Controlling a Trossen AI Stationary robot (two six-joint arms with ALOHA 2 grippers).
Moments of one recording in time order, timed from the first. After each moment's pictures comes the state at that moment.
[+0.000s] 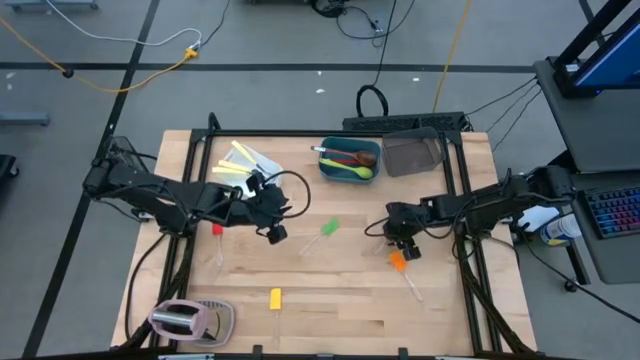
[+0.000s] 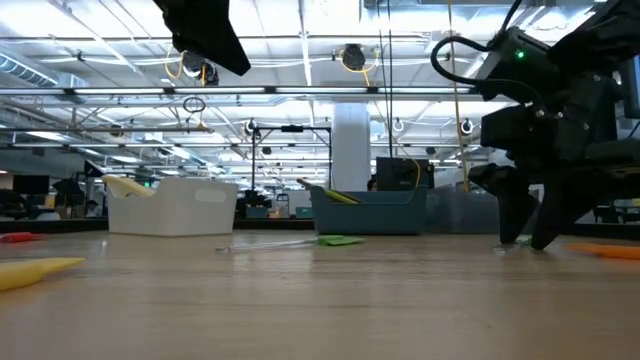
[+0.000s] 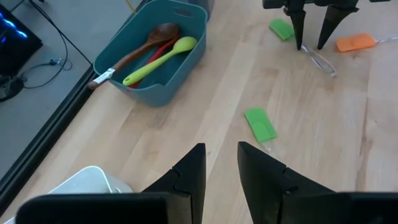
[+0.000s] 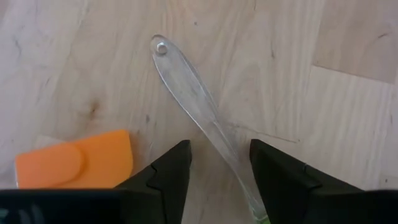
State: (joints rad) left arm -0.20 1.32 1.10 -0.62 -0.53 -0.35; right arm 0.03 1.31 0.35 -0.21 -0.14 -0.21
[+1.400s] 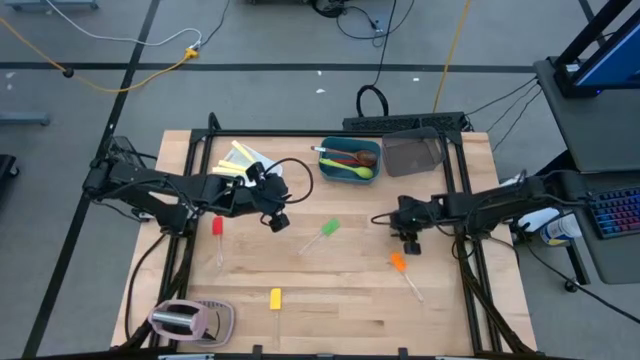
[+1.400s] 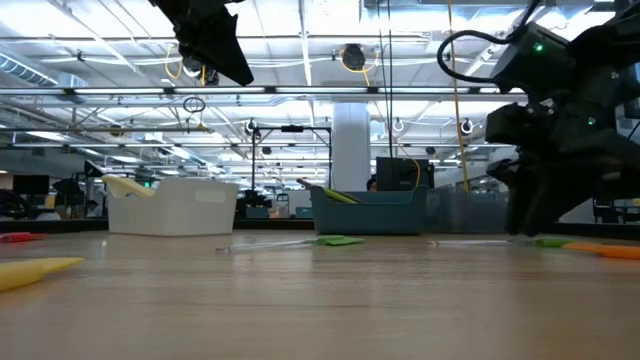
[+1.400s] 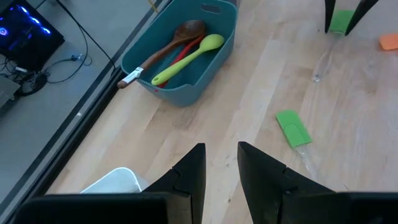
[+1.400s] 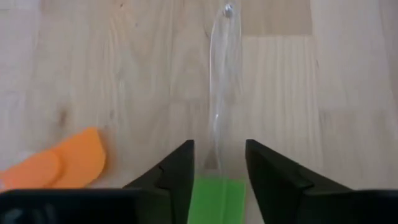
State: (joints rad) left arm -0.11 1.32 1.10 -0.63 -0.53 -0.28; right arm -0.01 1.10 0.35 -0.24 -0.05 0.00
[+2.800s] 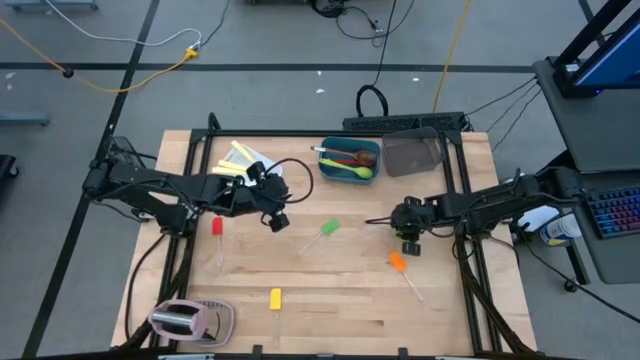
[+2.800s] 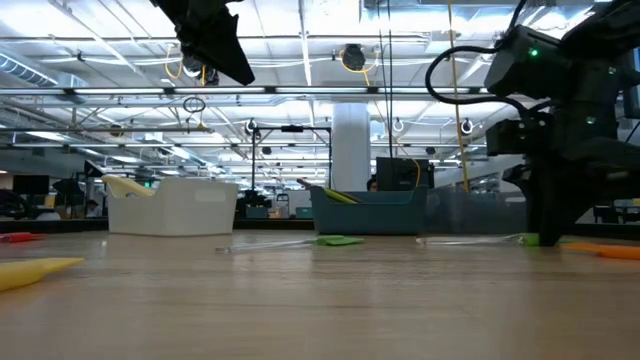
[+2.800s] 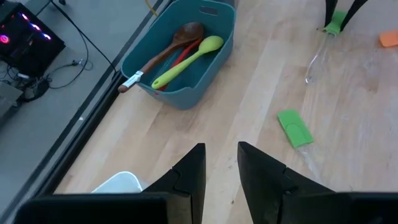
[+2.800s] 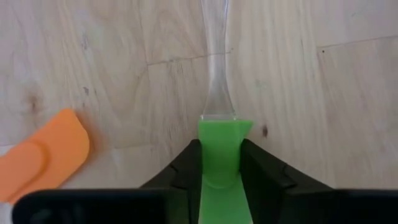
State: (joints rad) left arm -0.11 1.32 1.10 -0.62 -0.53 -0.25; right arm 0.04 1.21 0.37 -0.40 0.02 0.19
